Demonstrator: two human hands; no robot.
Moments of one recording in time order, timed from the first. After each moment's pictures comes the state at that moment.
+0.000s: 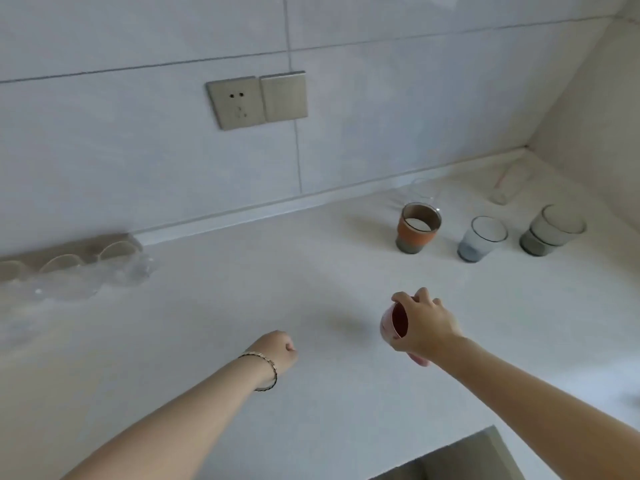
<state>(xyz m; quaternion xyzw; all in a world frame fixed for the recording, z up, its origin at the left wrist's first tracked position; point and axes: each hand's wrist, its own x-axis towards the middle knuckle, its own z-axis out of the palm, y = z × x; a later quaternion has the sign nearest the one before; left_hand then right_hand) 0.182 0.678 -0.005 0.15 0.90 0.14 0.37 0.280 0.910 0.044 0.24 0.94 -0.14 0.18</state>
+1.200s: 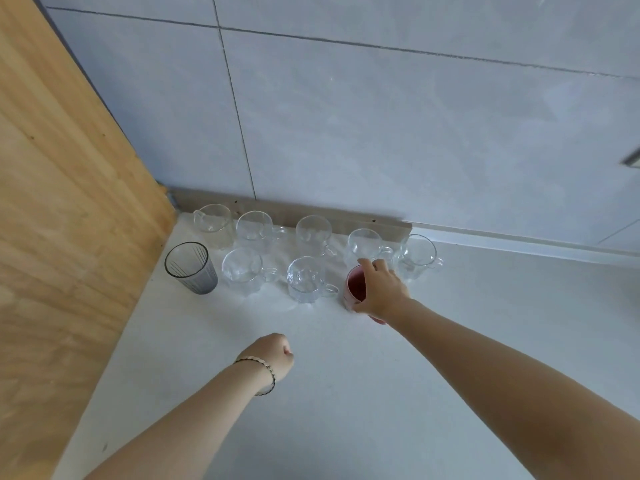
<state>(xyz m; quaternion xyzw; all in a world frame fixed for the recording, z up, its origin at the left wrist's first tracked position) 0.047 0.173 -0.038 -0.05 0.92 0.19 0.35 -0.025 0.375 0.004 0.01 0.97 -0.12 0.21</state>
